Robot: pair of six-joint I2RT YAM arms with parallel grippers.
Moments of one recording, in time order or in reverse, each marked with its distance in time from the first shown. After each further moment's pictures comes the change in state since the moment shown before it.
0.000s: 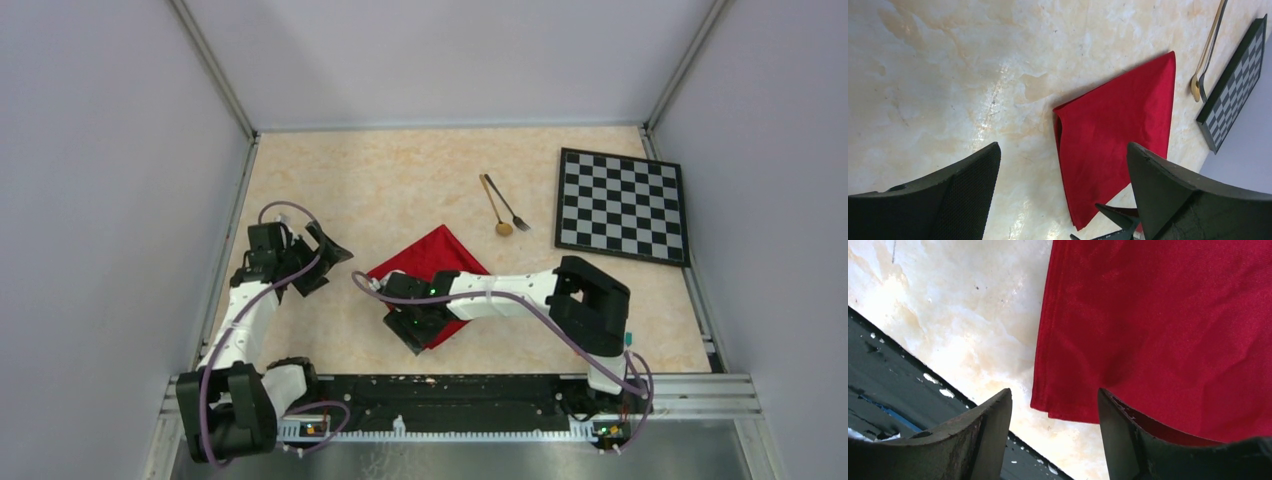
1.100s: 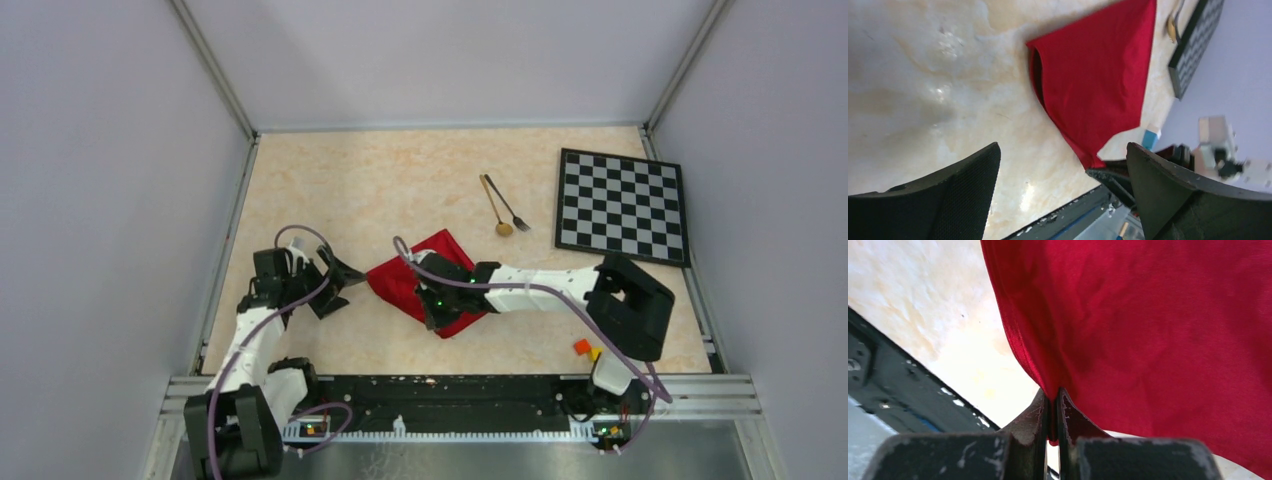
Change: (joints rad) left arm 0.018 -0.087 -0.177 0.033 0.233 -0.014; right arm -0.091 -0.135 -0.188 0.197 -0.033 0.121
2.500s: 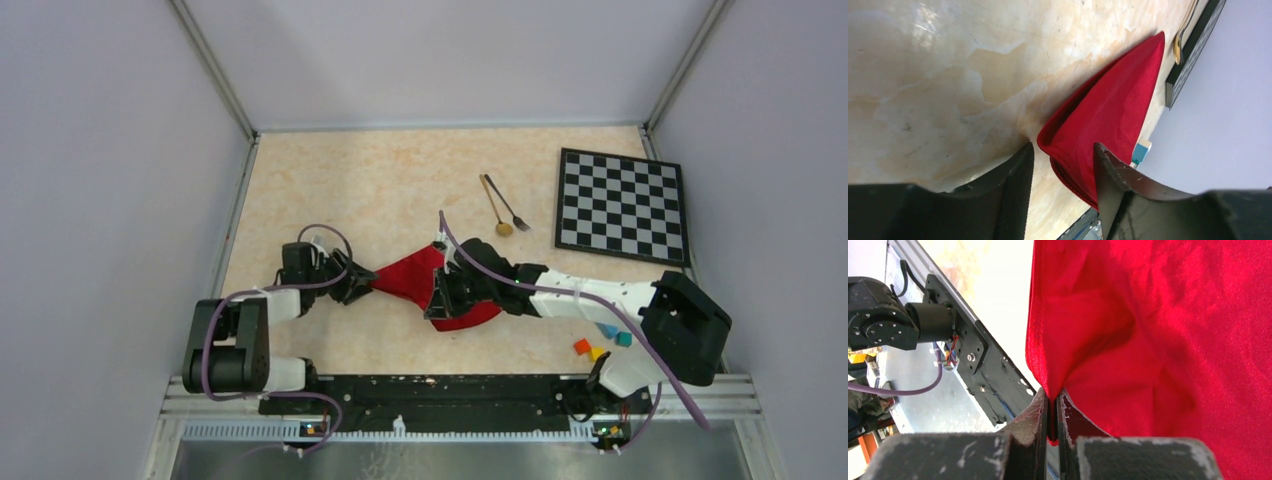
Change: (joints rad) left arm -0.145 0.391 -0.099 0.587 0.013 -0.253; right arm -0.159 -0.298 -0.263 0.338 -0.271 0.140
